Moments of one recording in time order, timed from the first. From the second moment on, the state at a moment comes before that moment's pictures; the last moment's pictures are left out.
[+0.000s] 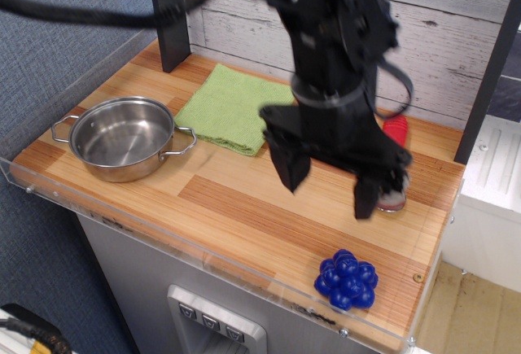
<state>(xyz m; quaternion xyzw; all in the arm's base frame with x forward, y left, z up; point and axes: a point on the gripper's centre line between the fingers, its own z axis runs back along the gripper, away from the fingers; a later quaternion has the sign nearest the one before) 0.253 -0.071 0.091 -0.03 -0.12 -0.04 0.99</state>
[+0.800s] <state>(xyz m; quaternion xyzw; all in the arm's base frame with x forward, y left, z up) 0.228 -0.020 0.142 -0.05 -0.16 0.01 0.99</state>
